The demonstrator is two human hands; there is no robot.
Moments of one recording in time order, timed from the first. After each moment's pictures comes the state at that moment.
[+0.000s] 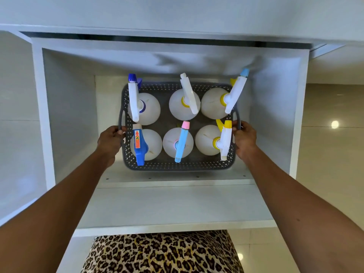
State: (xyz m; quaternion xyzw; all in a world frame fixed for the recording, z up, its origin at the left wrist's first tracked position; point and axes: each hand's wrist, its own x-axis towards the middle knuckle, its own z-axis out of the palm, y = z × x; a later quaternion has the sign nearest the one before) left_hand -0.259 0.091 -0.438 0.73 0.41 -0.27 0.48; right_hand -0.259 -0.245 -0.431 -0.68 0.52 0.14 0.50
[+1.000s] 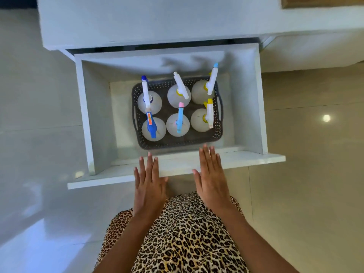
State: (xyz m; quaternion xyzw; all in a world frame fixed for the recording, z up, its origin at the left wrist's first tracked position) left_hand -0.458 0.031 -0.290 0.95 -0.02 -0.24 0.21; right_hand -0.465 -0.147 -0.290 -0.97 0.01 0.14 0.18
